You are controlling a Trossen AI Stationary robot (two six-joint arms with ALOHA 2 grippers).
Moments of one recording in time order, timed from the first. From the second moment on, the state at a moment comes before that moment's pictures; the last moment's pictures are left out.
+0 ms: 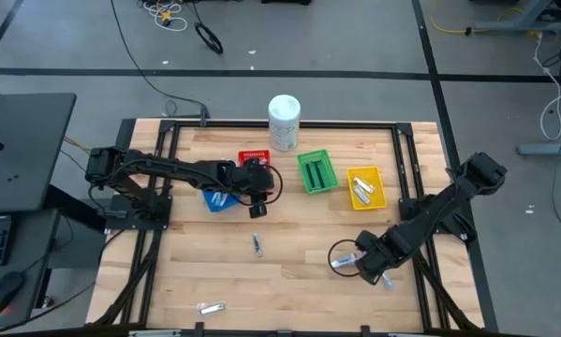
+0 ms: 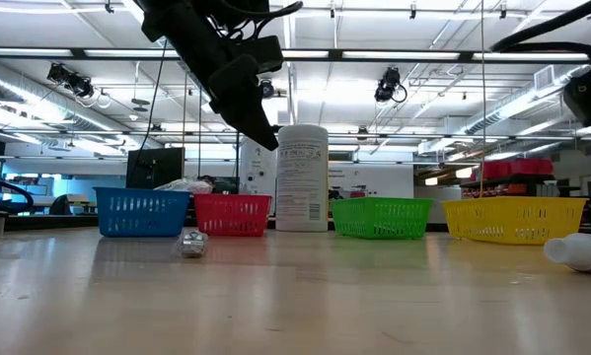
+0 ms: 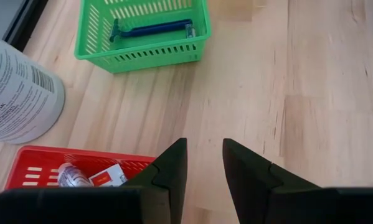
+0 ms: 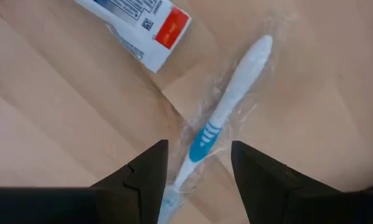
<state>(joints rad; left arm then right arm) 0.05 1.56 1.02 -0.30 -0.20 -0.01 0.68 1.47 0.83 -0.90 -0.10 1.34</state>
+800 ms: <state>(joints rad) -0.05 1.56 1.02 -0.46 -0.06 0.12 0.70 1.47 0.83 -0.85 0.07 1.33</state>
